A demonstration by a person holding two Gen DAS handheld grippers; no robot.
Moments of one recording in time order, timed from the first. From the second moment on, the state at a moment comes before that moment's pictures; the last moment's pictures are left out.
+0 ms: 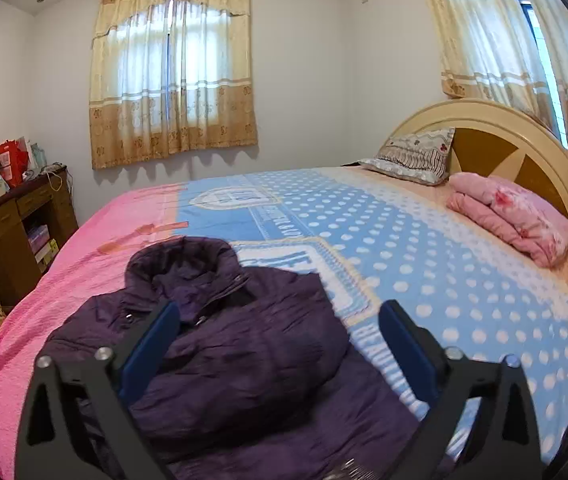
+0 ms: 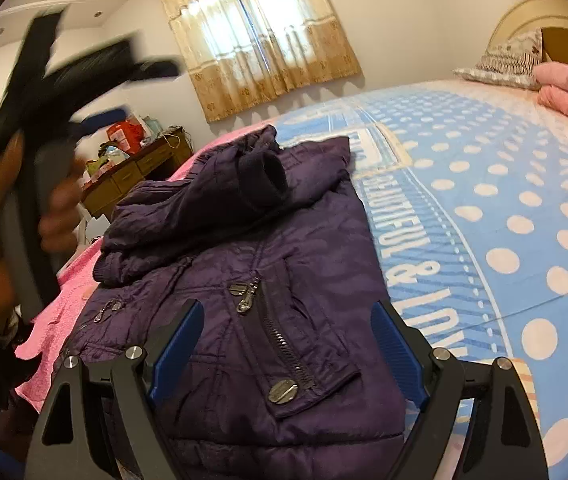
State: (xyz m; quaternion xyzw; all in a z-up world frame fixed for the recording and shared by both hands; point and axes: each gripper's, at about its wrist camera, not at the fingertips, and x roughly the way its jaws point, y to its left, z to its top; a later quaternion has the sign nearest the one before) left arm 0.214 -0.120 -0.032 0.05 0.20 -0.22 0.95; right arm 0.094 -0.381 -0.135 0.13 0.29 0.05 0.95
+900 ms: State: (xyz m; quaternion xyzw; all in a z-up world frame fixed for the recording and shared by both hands) left arm 0.296 0.070 -0.112 0.00 0.29 0.04 0.96; right arm 0.266 -0.369 -0.045 0.16 0.31 0.18 0.92
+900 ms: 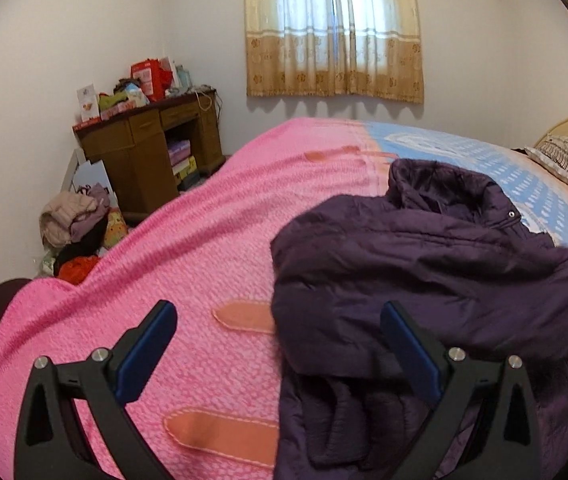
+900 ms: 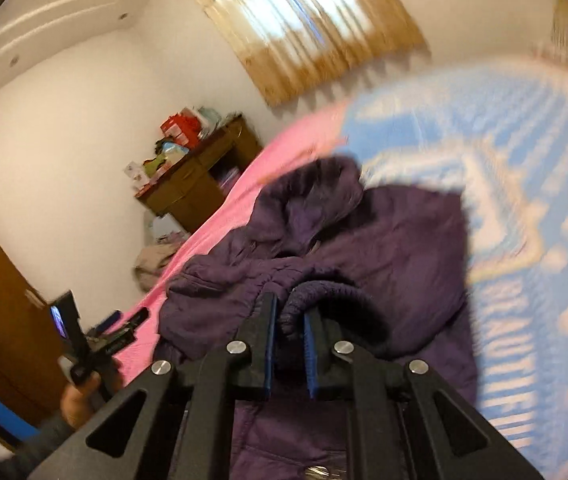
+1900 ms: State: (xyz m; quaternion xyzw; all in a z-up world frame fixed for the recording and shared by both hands) left arm 0.380 -0.021 -0.162 0.07 0.35 0.01 0.93; right arm 0.321 -0.305 -0.148 0.07 0.39 0.11 0.91
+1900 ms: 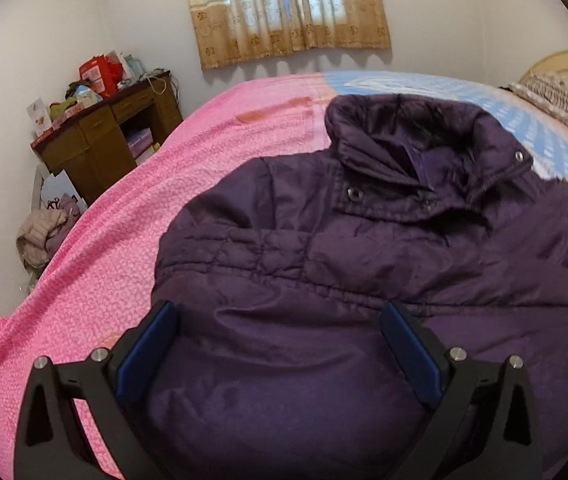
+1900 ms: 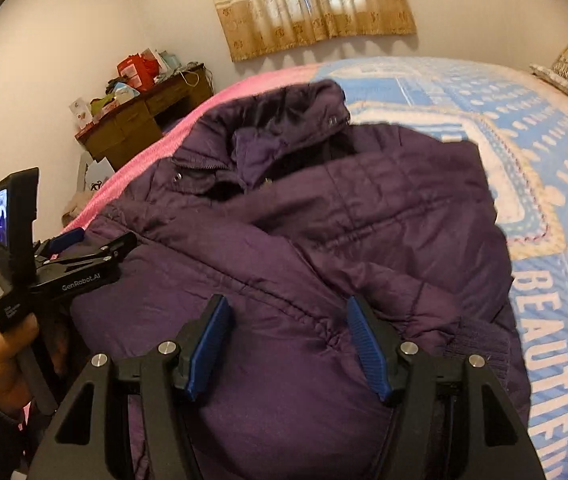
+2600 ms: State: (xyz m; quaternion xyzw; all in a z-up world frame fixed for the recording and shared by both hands) left arm 0.378 -0.047 -0.178 0.16 0.39 0.05 0.91; right arm 0.337 -0.272 -0.166 -0.06 0.42 0.06 0.90
